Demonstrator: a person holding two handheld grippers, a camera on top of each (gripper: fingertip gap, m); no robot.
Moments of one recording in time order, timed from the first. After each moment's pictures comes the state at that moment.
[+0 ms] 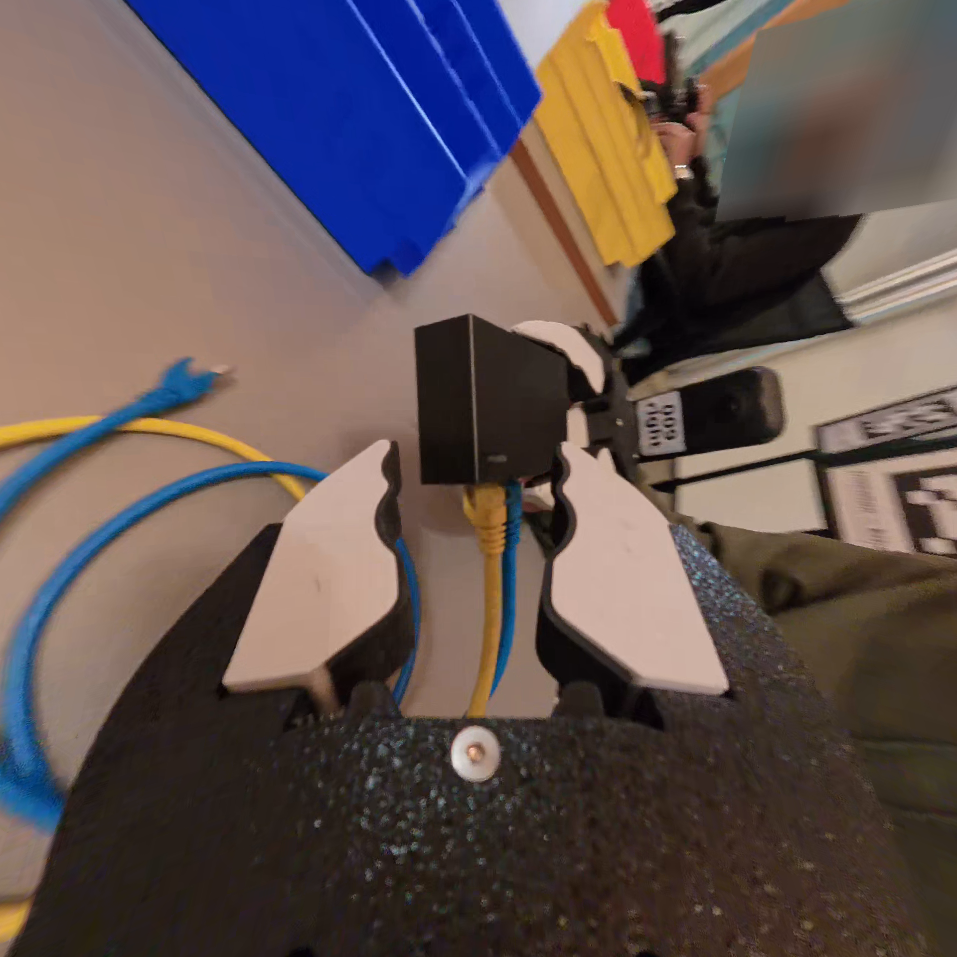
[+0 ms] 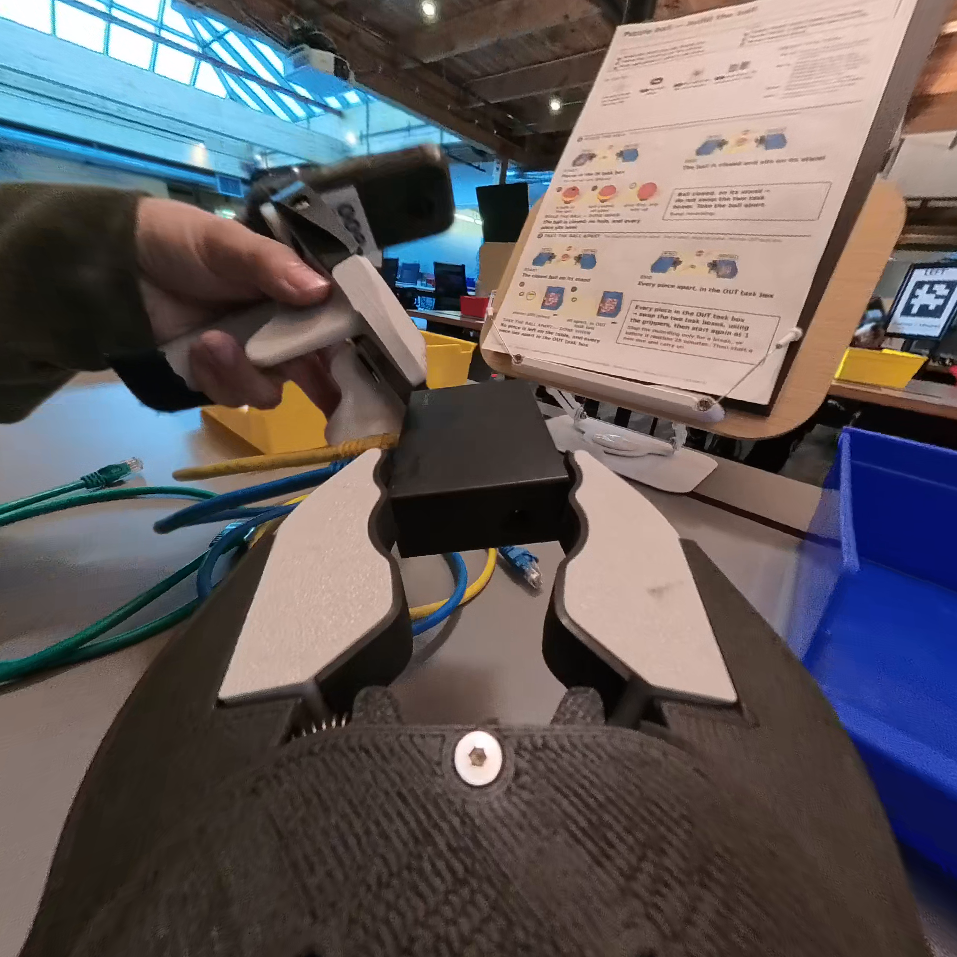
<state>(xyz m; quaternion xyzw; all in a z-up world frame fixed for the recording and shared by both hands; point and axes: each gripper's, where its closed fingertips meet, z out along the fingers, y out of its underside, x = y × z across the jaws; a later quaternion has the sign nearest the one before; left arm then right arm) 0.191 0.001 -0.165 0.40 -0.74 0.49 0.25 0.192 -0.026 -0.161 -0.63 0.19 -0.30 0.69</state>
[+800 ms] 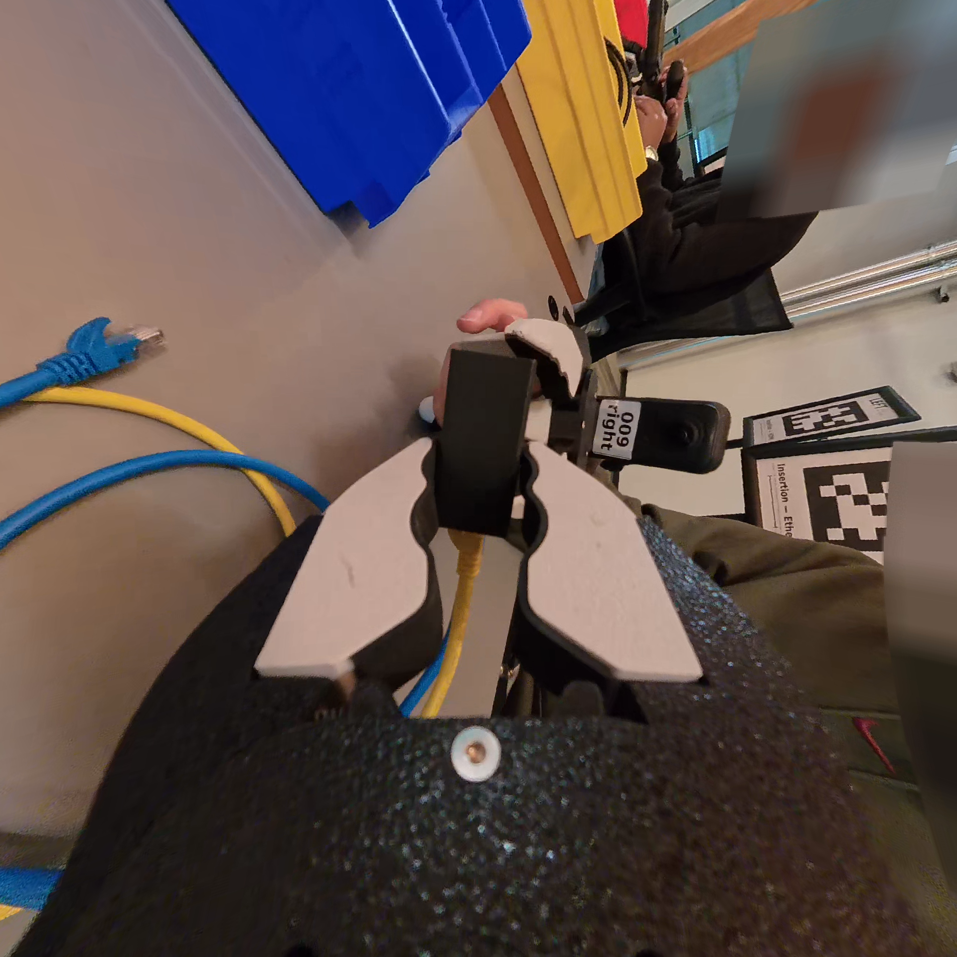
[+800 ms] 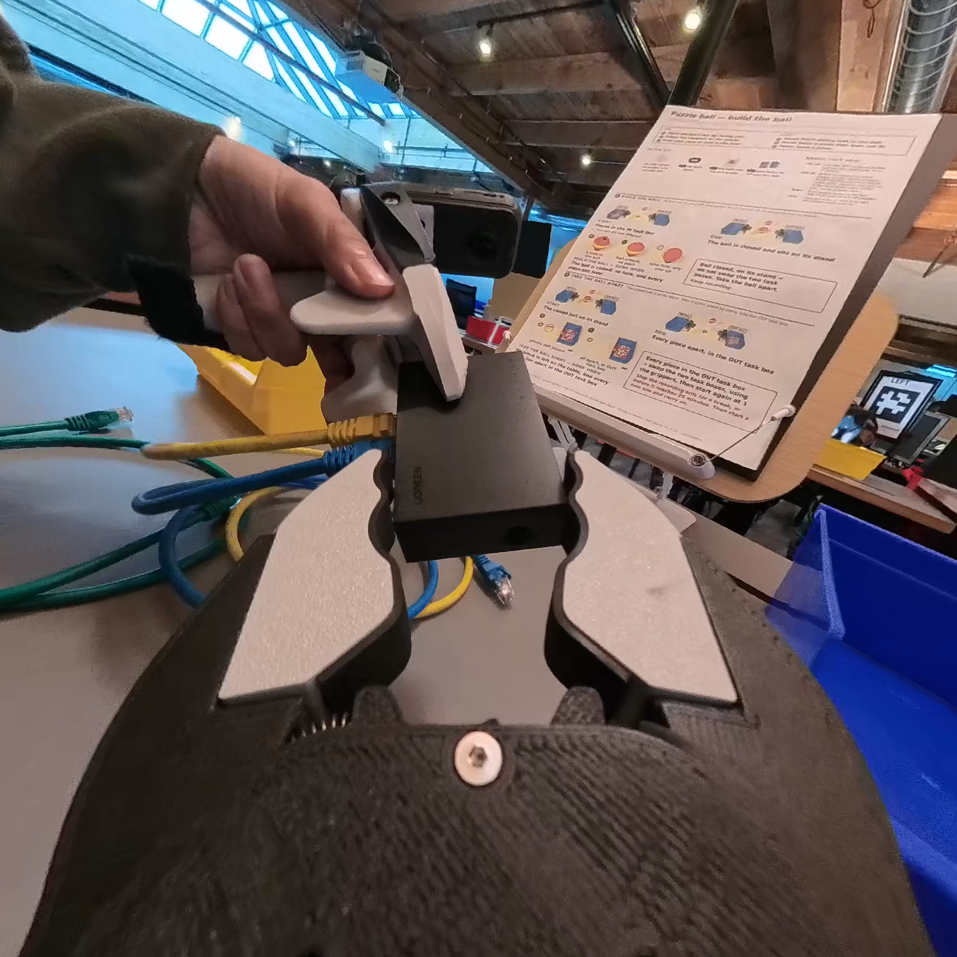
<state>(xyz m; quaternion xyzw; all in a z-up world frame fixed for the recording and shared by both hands) 0.180 -0.002 -0.162 0.42 -0.72 0.45 0.31 0.182 -0.020 -0.160 -0.64 0.11 -0.35 0.68</state>
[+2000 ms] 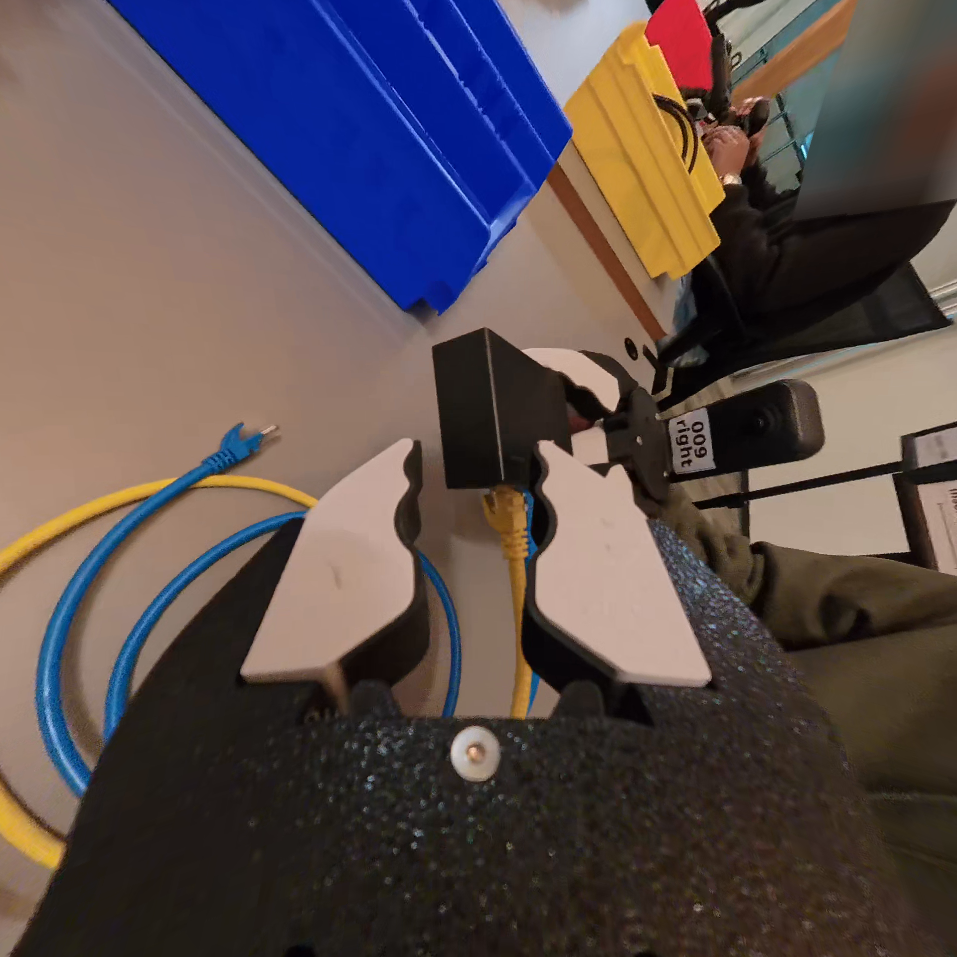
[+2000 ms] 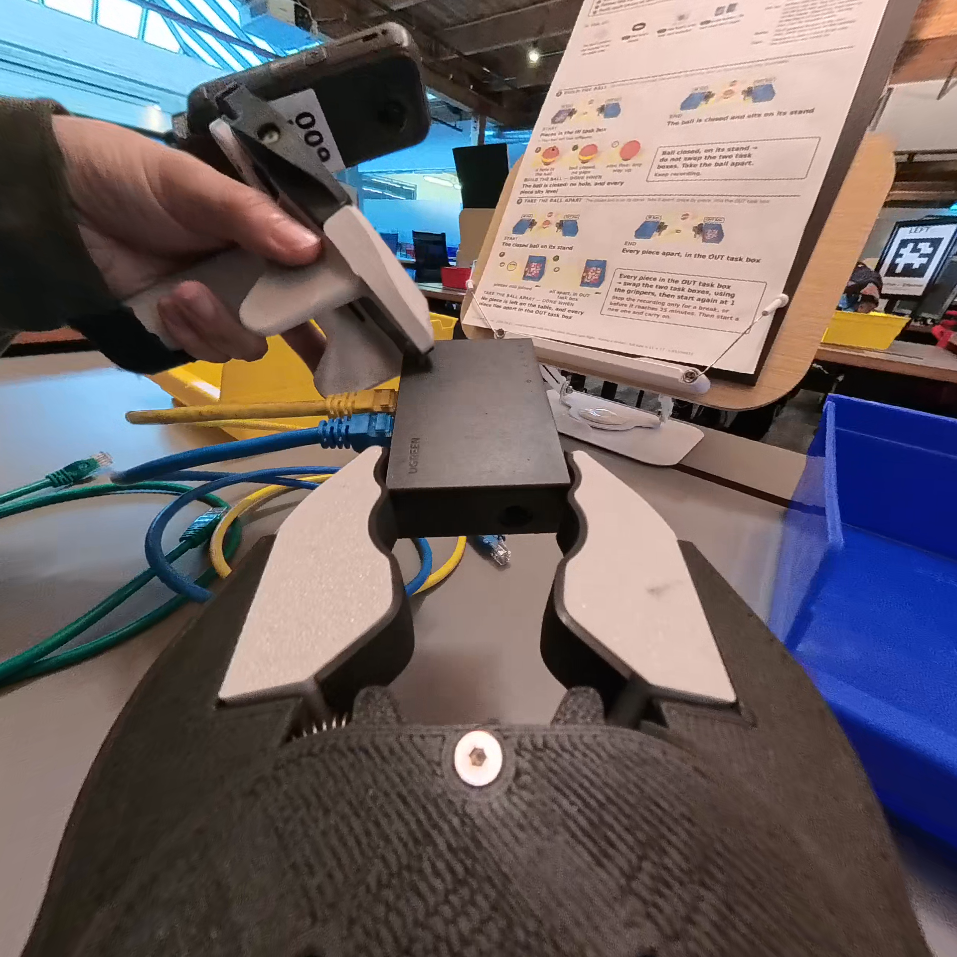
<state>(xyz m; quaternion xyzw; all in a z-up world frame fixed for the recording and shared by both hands) 0.209 0.006 -0.154 0.41 -0.76 0.48 0.17 0.202 -0.029 -0.167 -0.64 0.22 -0.30 0.67</state>
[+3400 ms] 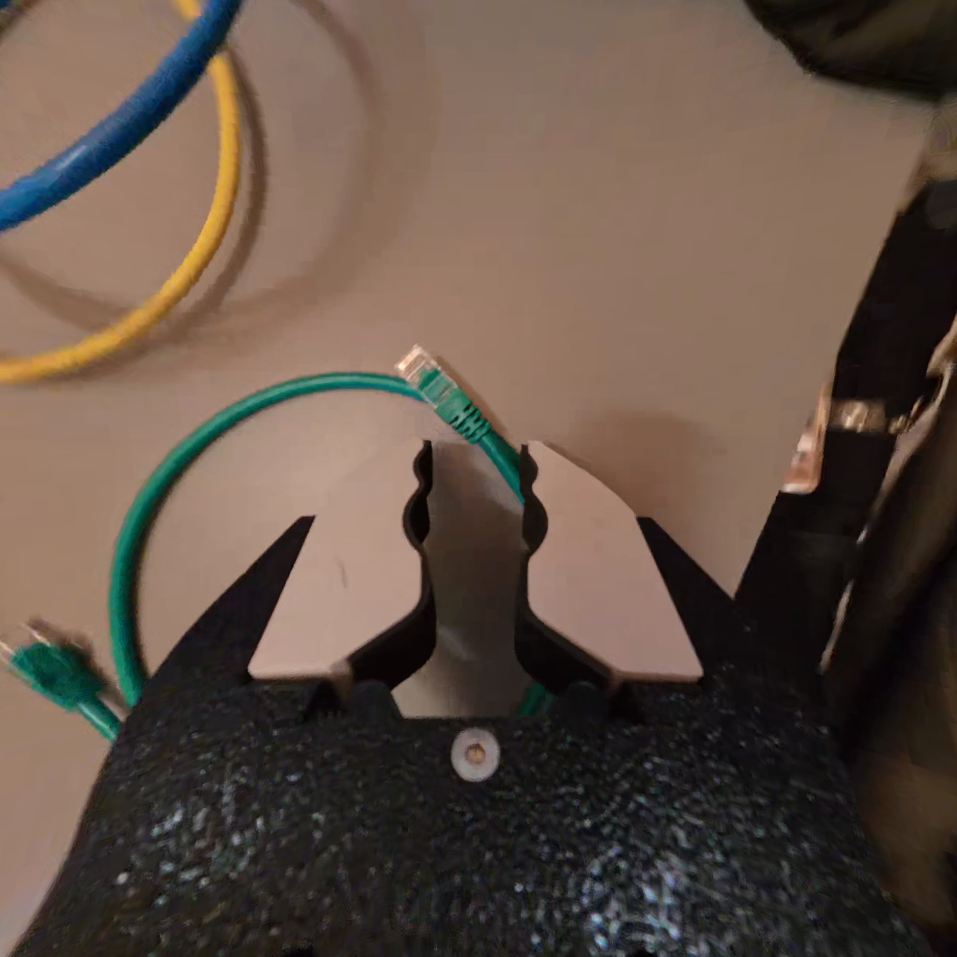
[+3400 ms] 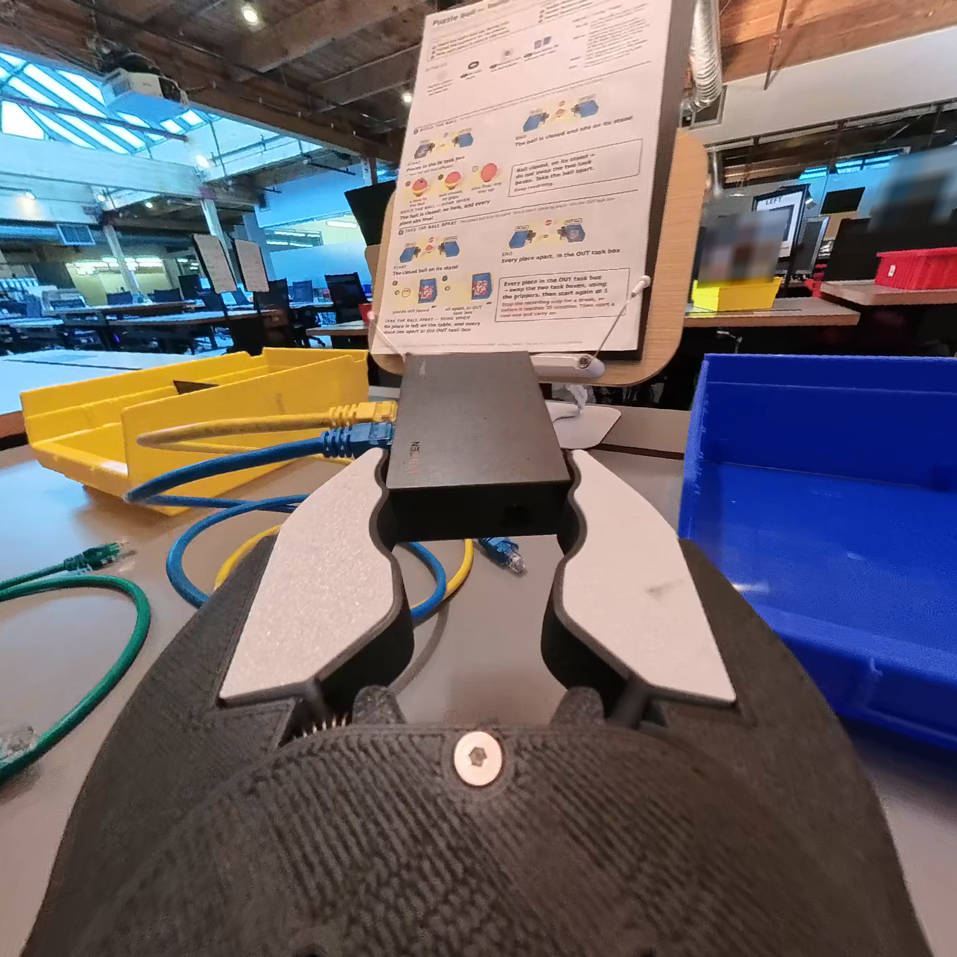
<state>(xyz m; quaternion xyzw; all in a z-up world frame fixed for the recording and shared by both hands) 0.042 0.078 -0.272 0.27 -0.92 0.27 -0.06 0.224 -0.069 -0.161 -0.58 0.32 -0.32 0.68</state>
